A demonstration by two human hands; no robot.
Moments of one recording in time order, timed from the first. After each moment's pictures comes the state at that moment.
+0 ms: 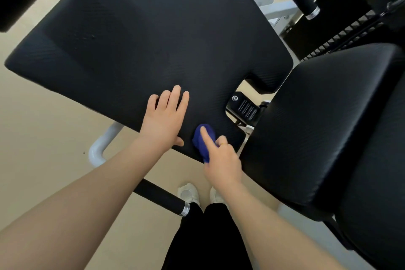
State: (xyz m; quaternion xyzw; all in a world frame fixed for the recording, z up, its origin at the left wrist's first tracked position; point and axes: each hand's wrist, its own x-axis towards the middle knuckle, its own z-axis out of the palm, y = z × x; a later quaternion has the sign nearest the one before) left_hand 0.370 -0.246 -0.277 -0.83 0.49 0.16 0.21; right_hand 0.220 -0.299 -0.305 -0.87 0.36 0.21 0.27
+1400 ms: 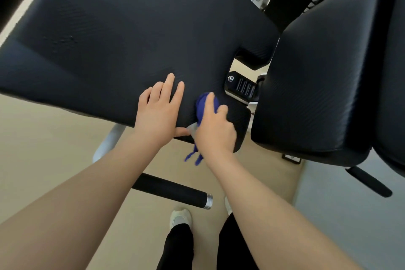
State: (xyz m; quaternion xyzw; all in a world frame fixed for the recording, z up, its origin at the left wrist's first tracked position) left_hand 0.382 -0.223 -0.286 -0.82 0.55 0.12 0.13; right_hand 0.274 -0.271 -0.308 -0.79 0.55 0.13 0.24
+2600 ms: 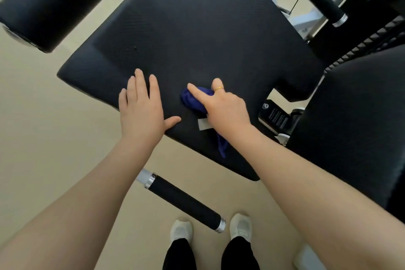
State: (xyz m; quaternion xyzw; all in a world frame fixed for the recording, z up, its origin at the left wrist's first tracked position) left_hand 0.436 -0.186 -0.260 -0.94 0.33 0.06 0.05; right_hand 0.341 -0.323 -0.281 -0.97 0.21 0.09 0.11
